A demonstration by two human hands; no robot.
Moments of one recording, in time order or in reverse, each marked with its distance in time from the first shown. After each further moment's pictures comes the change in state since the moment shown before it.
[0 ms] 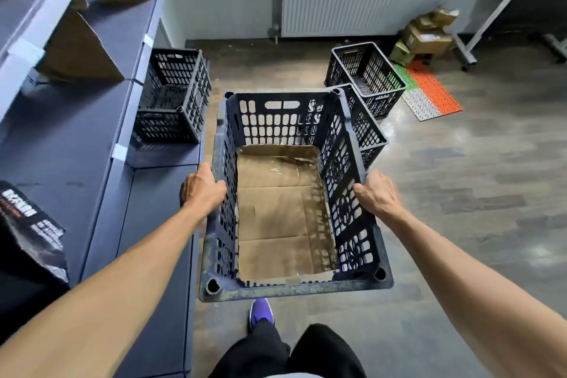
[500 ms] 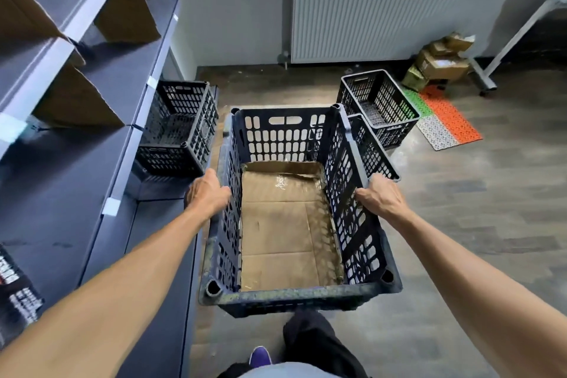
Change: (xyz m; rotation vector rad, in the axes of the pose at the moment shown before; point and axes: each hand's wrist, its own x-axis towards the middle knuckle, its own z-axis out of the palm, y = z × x) left_hand 0.118 0.085 -0.025 0.065 -0.006 -0.009; right_hand 0.155 -0.037 -0.048 0.018 -0.057 -0.022
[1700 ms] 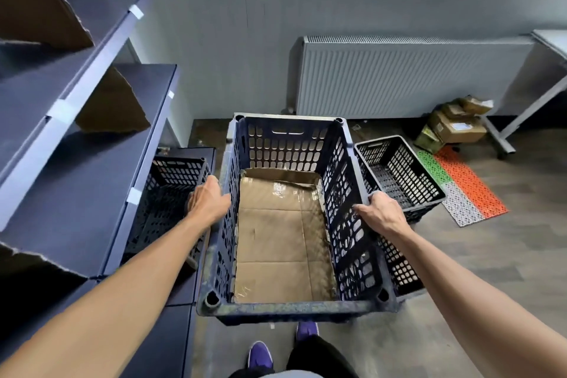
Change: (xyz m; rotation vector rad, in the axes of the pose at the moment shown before) left_hand 0.402 0.110 -0.097 -0.044 0.031 0.054; right_hand 0.343 -0.198 -0.073 0.063 0.031 0.016
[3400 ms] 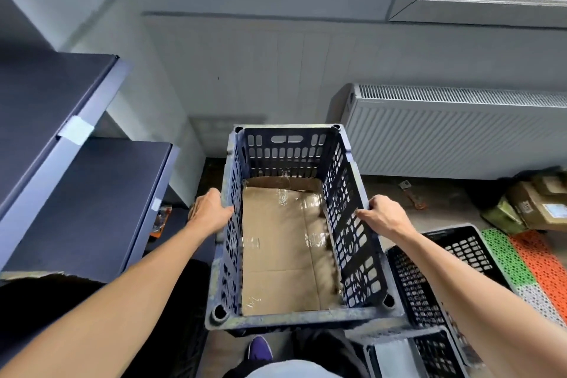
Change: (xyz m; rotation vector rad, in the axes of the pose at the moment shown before) left_hand 0.542 0.096 -0.050 -0.021 -0.088 -0.129; right_hand 0.537 -0.276 -0.026 -0.107 -0.172 -0.032
